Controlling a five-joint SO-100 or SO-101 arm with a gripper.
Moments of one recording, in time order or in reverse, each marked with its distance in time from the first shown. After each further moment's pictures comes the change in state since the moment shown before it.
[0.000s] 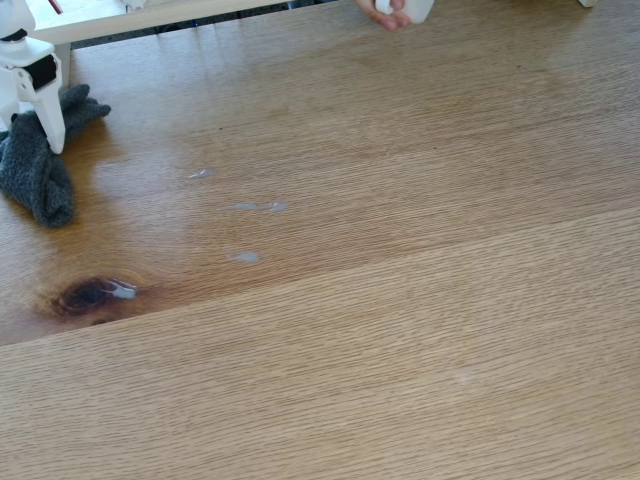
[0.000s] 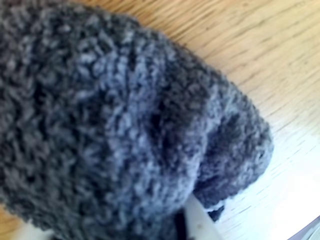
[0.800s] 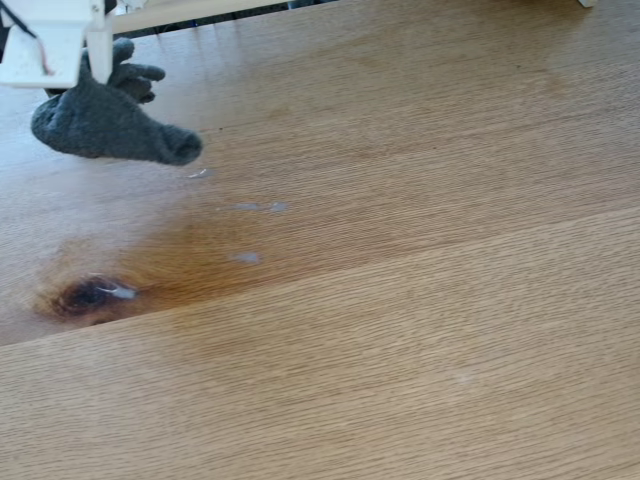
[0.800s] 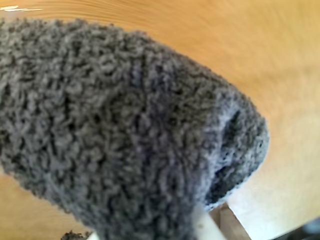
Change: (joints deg) arm -41.2 48.3 0.1 39.9 15.6
